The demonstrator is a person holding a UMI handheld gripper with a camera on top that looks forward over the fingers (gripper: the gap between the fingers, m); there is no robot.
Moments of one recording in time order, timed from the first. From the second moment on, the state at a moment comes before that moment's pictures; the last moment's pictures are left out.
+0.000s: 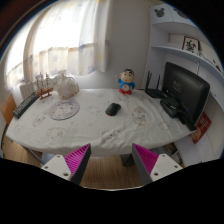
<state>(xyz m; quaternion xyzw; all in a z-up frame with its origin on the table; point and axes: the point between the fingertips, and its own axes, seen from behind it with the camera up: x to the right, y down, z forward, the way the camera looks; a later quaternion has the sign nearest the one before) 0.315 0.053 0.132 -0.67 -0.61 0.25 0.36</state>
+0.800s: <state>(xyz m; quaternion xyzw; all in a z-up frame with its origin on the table) 0.163 0.082 0.043 -0.64 -0.61 0.28 0.36</state>
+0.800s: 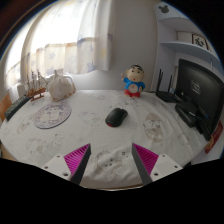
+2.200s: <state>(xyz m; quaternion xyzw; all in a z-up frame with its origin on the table) -0.088 0.098 -0.016 -0.63 -0.65 0.29 0.31</state>
